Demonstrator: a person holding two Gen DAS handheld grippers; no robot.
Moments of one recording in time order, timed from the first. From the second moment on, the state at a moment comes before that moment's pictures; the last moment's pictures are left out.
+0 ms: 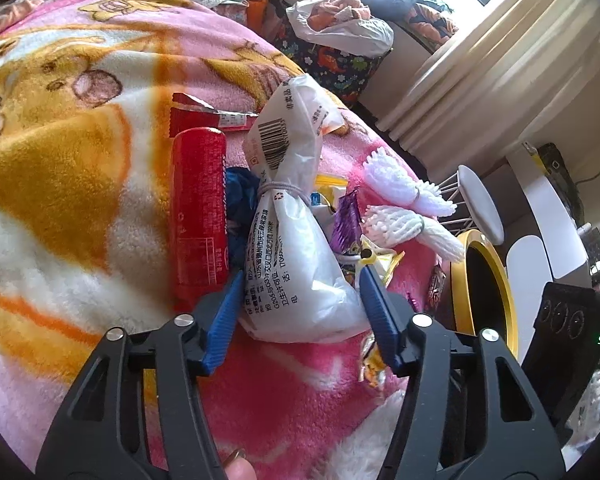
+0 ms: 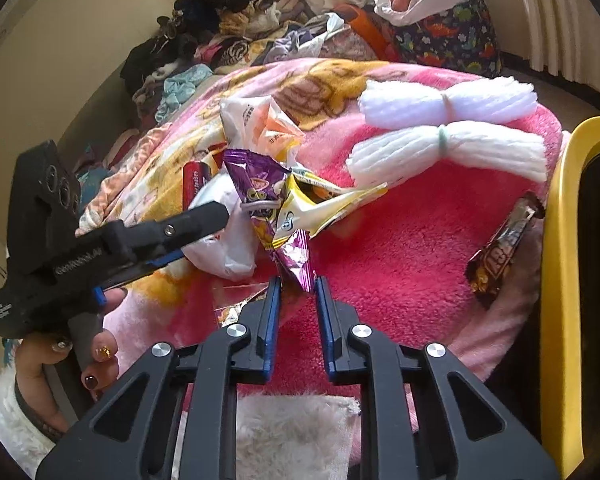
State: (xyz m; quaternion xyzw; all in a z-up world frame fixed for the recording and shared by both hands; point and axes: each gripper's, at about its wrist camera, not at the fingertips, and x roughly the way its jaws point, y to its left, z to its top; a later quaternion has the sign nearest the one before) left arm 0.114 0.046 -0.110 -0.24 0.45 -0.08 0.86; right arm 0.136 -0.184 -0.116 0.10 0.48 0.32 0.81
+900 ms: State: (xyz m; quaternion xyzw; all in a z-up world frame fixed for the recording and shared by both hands) left arm 0.101 0.047 -0.055 -0.23 0.38 -0.06 0.90; right arm 0.118 -0.201 -0.078 0.09 0.41 0.33 0.84
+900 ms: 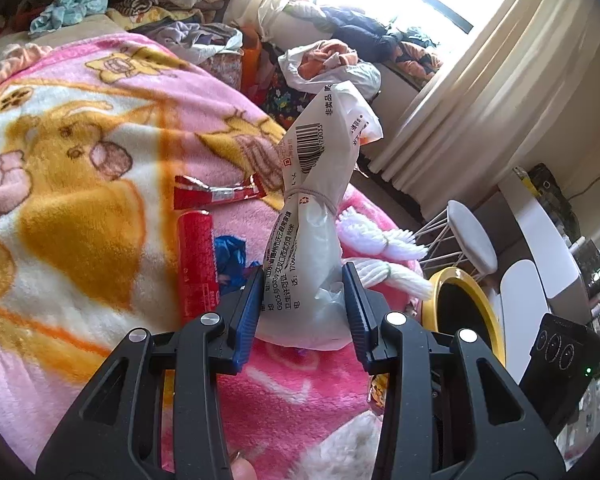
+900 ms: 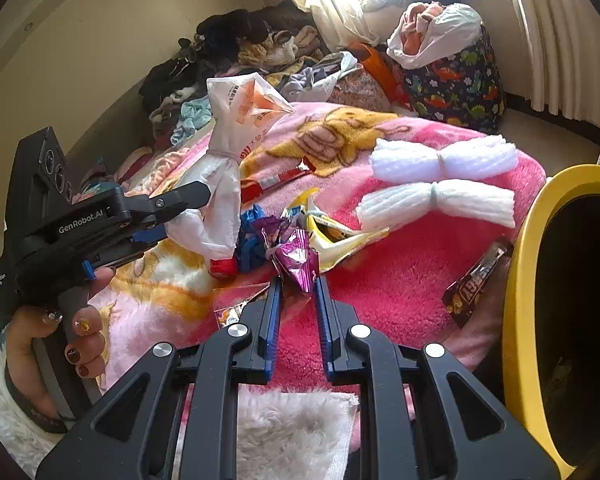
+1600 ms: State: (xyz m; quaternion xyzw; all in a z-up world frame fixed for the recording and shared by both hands) left arm 0.099 -0.001 -0.033 -0.20 0.36 -0.10 0.91; right arm 0.116 -0.261 -0.057 0.14 0.37 0.29 0.87
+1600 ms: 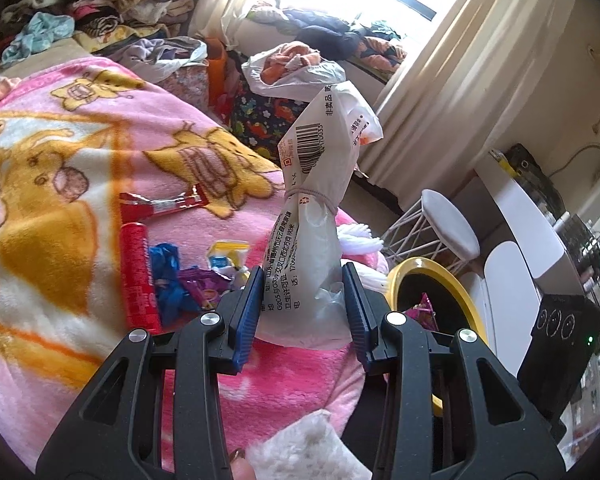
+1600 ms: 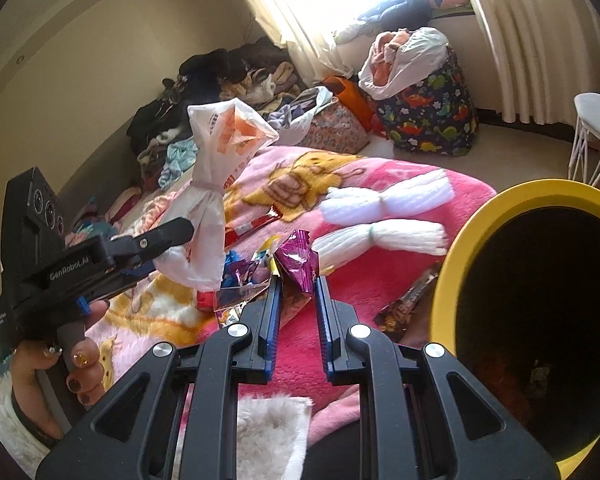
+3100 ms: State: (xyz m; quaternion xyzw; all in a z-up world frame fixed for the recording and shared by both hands) left arm 0.104 -0.087 -0.029 -0.15 0.37 -0.18 0.90; right arm 0.108 -0.362 -0.053 0.19 0.32 0.16 0.91
